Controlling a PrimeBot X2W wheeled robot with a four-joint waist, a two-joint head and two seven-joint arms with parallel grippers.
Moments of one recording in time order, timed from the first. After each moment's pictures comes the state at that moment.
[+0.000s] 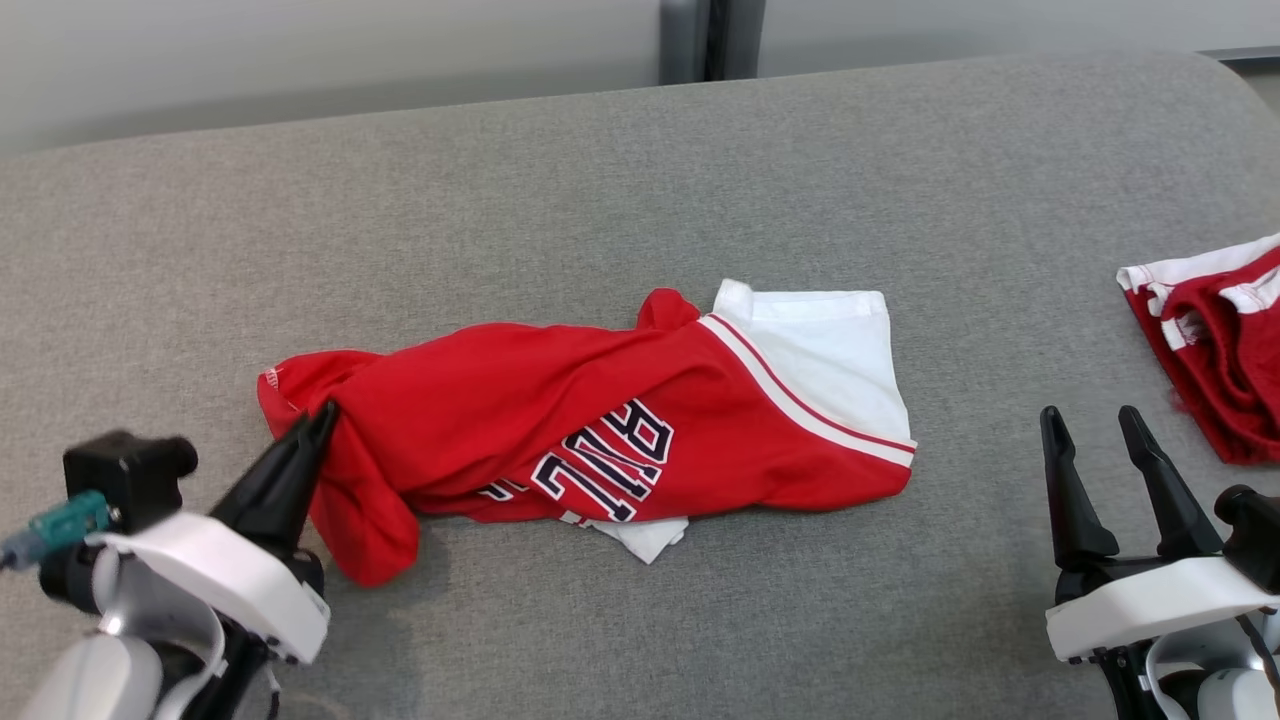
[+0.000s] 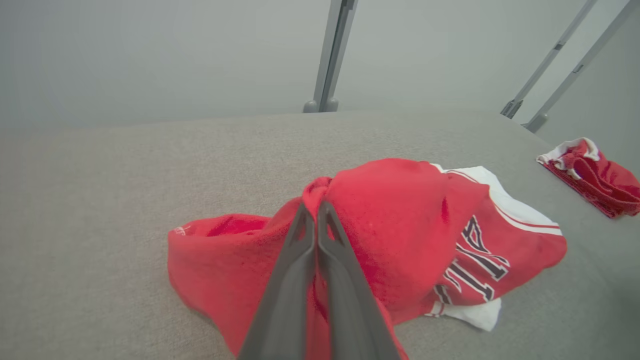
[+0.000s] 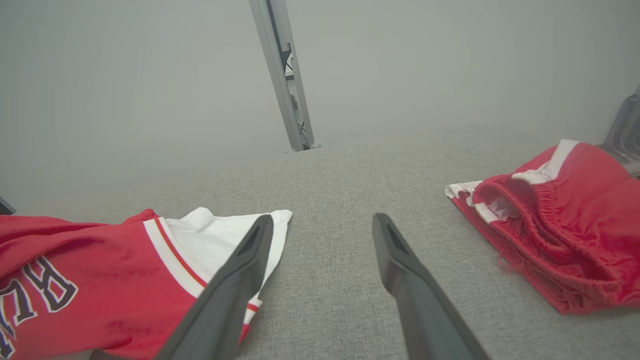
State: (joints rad) left arm -0.17 0.51 -0.31 -0.07 -0.73 0.01 0.13; right arm -0.07 -0.05 -0.05 0.03 0.28 0.13 -0.05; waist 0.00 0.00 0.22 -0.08
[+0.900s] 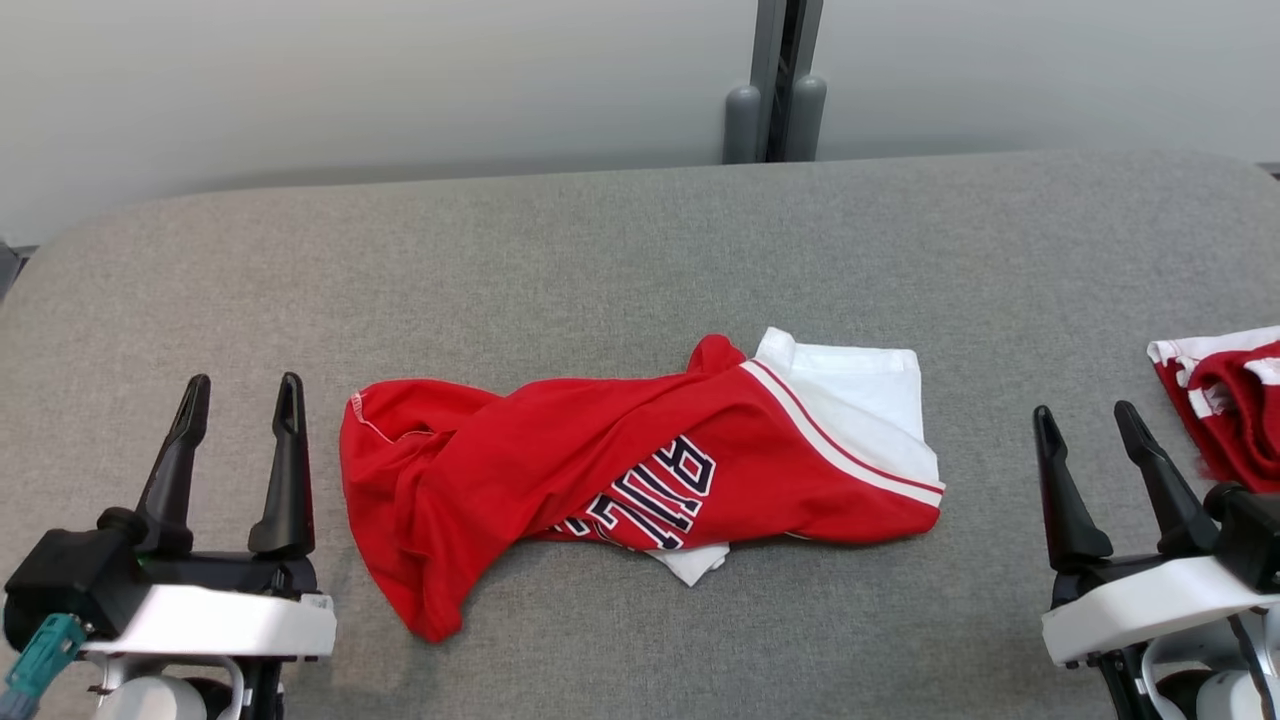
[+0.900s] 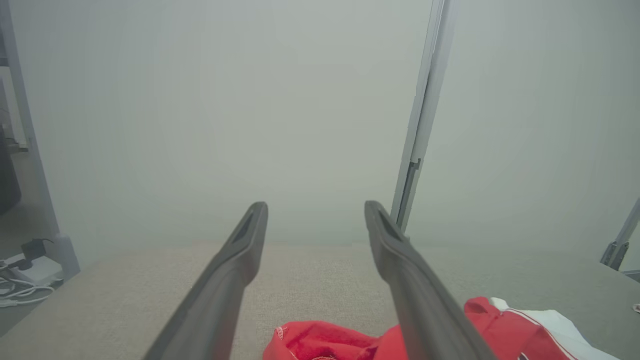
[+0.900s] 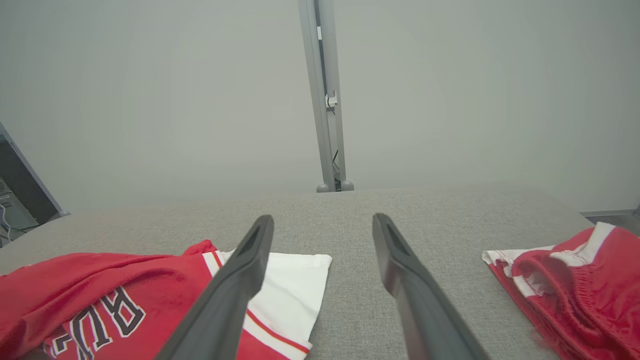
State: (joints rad) left arm -0.06 0.36 -0.22 -0.08 -0.55 0.18 -0.26; right arm -0.05 -0.05 -0.05 -0.02 0.22 0.13 -0.02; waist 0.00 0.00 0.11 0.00
